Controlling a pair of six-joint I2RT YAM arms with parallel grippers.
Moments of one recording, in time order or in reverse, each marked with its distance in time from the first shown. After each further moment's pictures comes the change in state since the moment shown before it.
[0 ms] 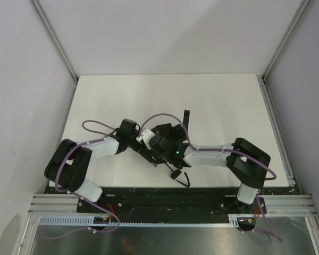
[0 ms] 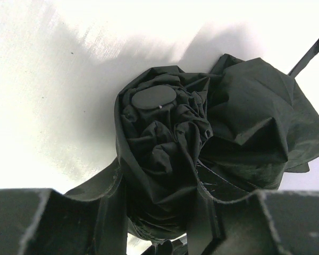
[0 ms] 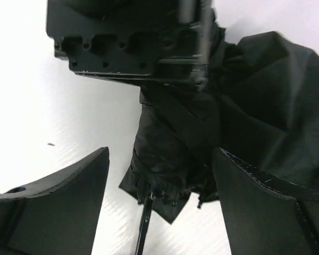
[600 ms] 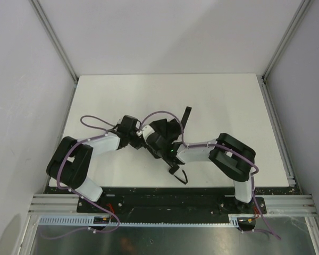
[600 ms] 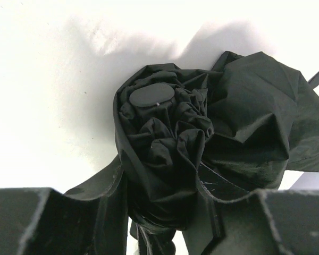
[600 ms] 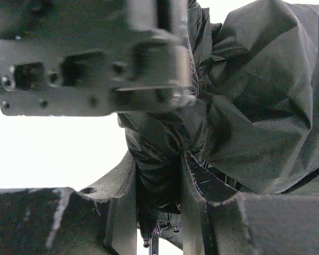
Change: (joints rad) left arm 0.005 0.029 0.074 -0.073 -0.089 0.013; right arm -0.010 0.230 0.075 0.116 0.134 0.040
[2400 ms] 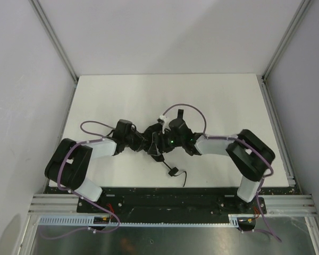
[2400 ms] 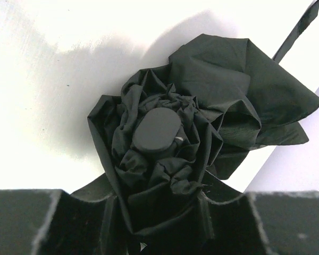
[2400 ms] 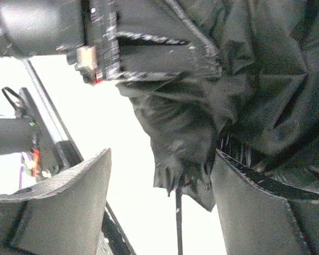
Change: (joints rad) left arm 0.059 -0.011 -0.126 0.205 0.164 0.054; right arm -0.274 -0.132 -0.192 0.228 -0.770 0.520
